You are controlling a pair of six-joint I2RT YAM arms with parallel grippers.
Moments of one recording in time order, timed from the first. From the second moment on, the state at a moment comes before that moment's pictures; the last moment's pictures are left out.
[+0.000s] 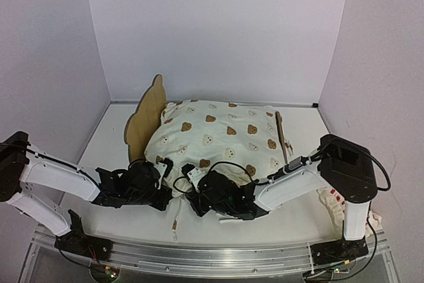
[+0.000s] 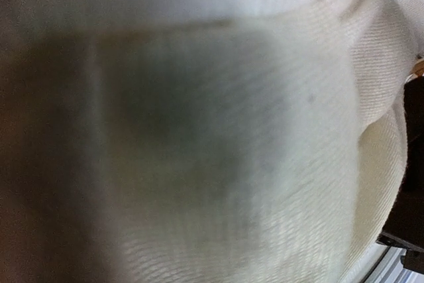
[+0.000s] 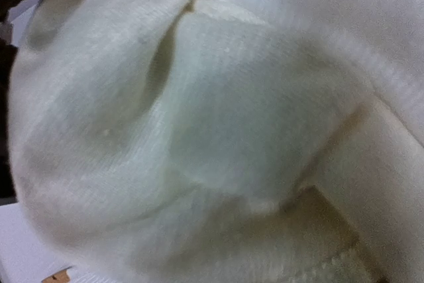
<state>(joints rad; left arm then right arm) -1.06 1.38 0.51 0.06 -0.16 -0.57 1.25 2.01 1.06 0.31 0.34 0.28</state>
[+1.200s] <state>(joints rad) -1.02 1.40 0.51 0.04 -0.10 -0.53 1.23 2.20 1.23 0.41 0.30 0.27</state>
